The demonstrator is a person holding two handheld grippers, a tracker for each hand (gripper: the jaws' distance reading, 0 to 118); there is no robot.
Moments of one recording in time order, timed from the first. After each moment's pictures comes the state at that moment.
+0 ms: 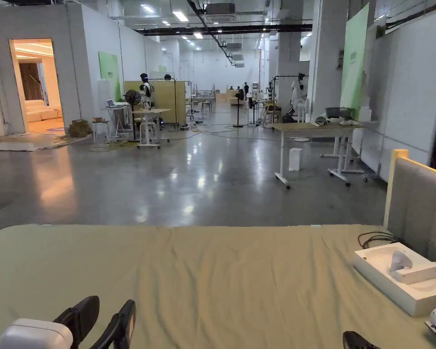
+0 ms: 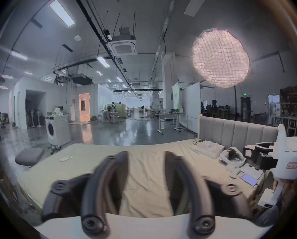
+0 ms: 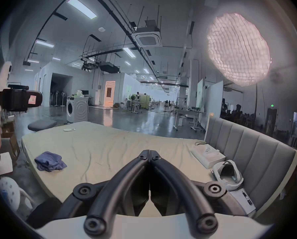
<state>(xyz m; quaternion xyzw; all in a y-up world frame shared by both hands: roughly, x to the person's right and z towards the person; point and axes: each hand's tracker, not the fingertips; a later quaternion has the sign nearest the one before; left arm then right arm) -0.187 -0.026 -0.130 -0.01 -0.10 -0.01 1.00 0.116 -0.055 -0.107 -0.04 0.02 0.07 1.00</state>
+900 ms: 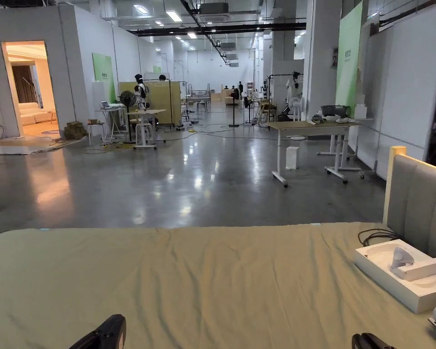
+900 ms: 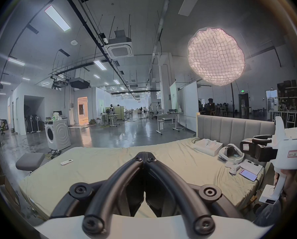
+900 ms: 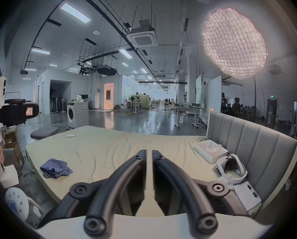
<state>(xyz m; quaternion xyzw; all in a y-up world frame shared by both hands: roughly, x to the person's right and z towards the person) -0.189 -0.027 -0.121 -0.01 -0.12 -0.02 0.99 0.118 -0.048 -0.106 -0.04 0.02 0.03 1.00</state>
